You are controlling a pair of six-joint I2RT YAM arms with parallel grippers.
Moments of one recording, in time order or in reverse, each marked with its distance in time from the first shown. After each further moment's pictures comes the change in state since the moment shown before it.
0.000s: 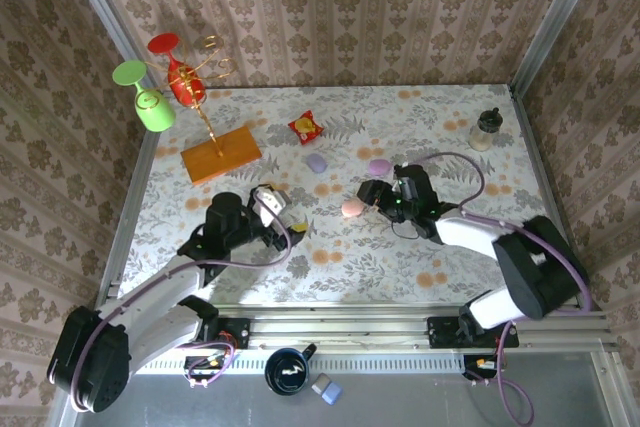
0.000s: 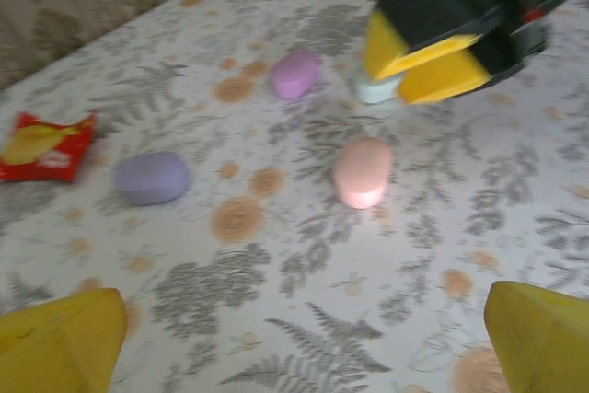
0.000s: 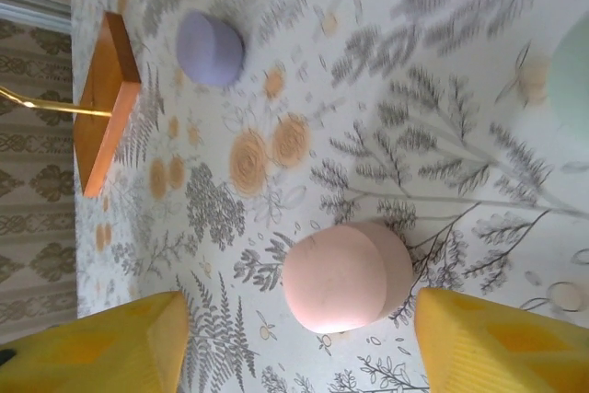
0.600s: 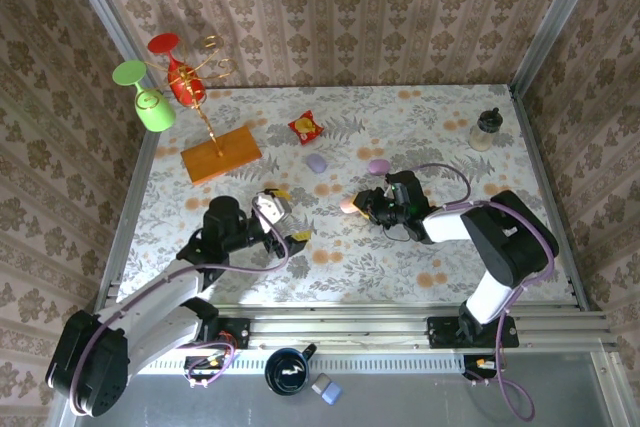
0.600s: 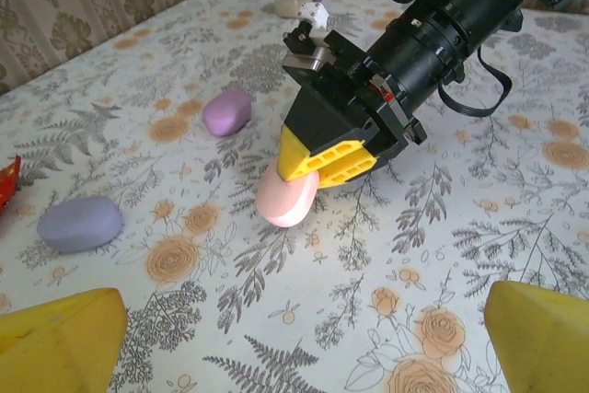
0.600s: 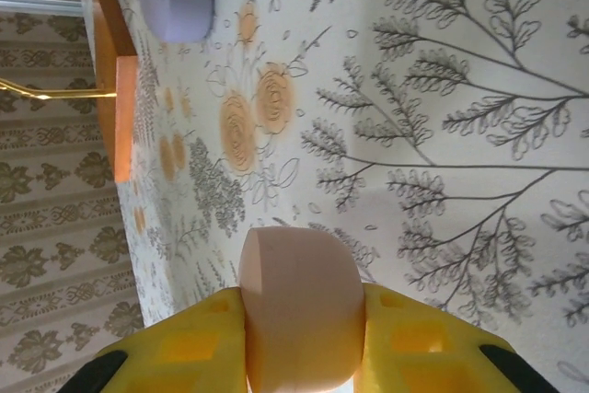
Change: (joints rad) left arm -0.004 -0.016 -0.035 0.052 0.192 -0.010; right arm 0.005 0.260 -0.032 0.298 -0.171 0.209
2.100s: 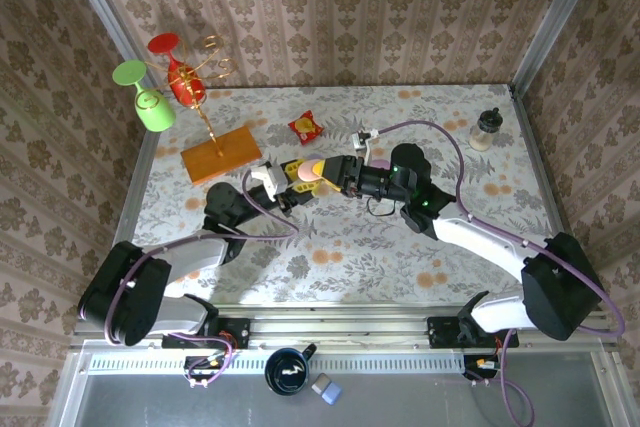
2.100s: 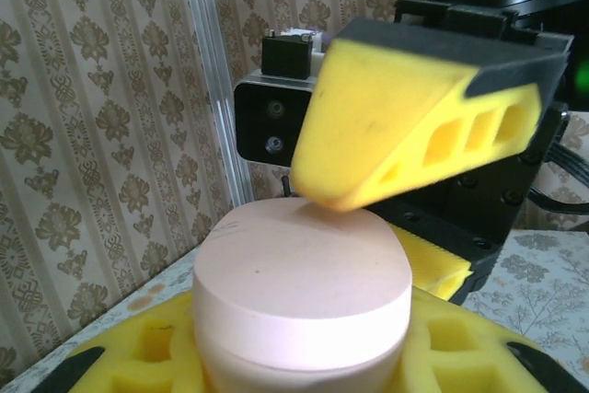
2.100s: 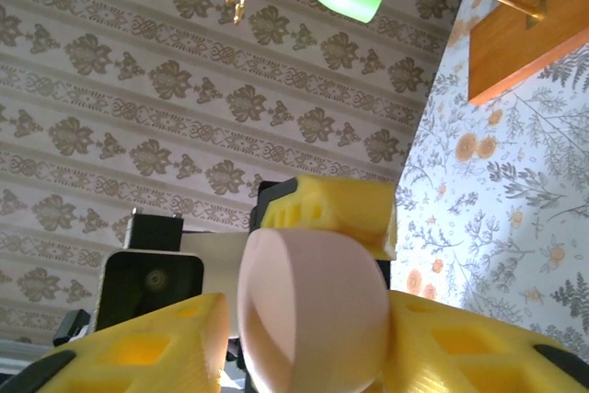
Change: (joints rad) left arm 0.006 0.408 0.100 0.938 0.155 -0.267; right arm 0.174 -0.340 0.244 -0.010 -0.211 0.029
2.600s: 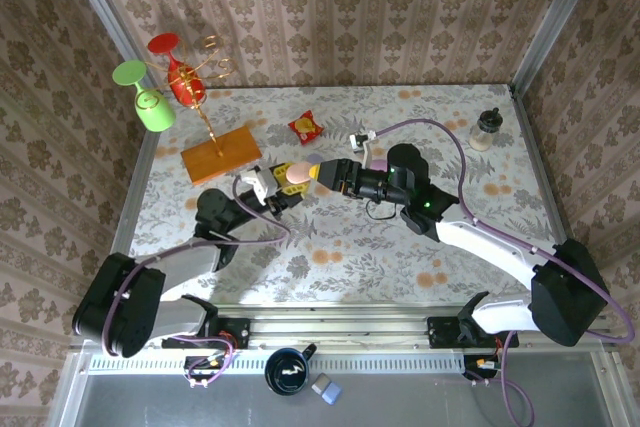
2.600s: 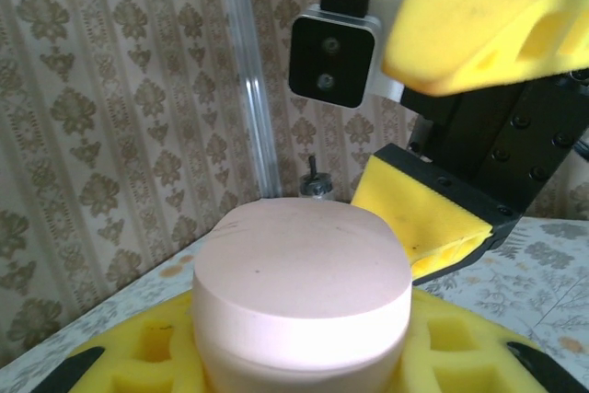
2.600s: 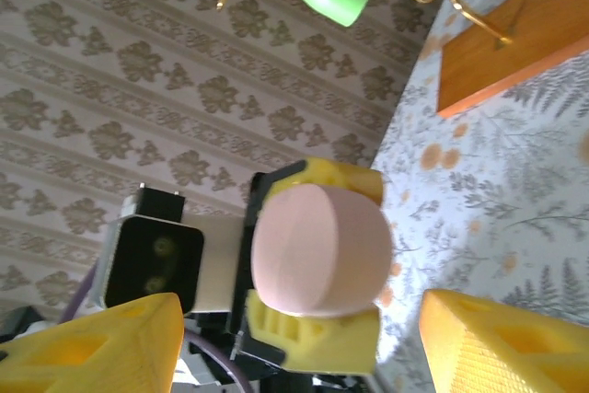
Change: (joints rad) left arm 0.057 -0.058 -0.064 -0.018 -0.005 0.000; right arm 0.038 -0.042 0.033 -0.126 0.059 -0.141
